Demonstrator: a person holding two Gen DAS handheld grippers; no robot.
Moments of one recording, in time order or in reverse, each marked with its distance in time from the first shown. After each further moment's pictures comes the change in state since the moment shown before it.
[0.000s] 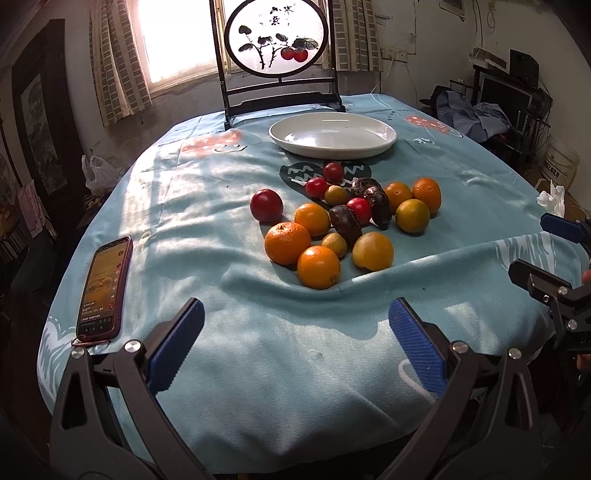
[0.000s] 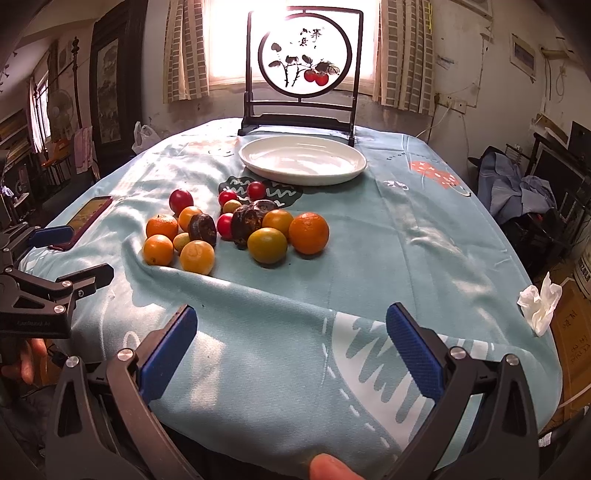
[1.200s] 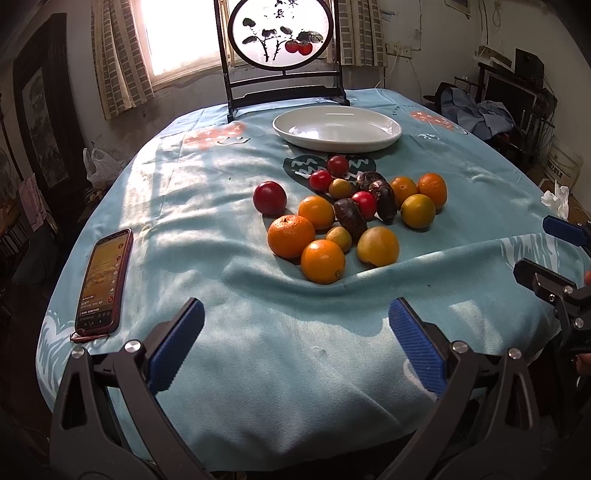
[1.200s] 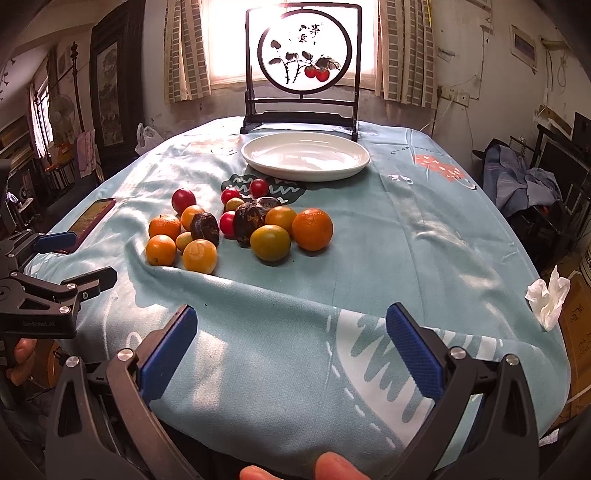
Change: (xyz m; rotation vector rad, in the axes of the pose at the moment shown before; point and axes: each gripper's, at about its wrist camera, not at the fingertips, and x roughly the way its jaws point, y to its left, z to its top) left arm 0.005 0.002 -0.002 -0.016 0.018 0.002; right arm 0.004 0.002 -0.003 0.019 0.006 0.023
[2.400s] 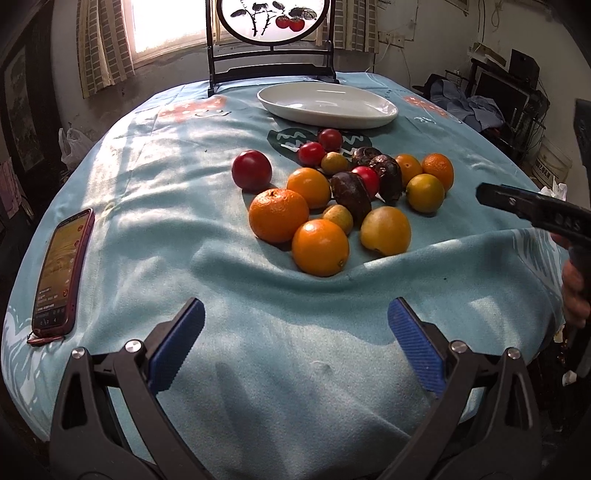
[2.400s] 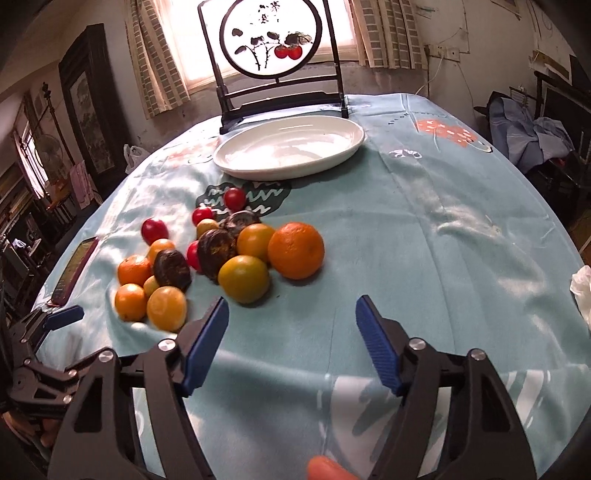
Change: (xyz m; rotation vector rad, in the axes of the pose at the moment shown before) left arm 0.044 0.010 -0.007 -0.015 0.067 -0.110; right arm 0.070 -0.043 0.035 0.187 0.078 0.073
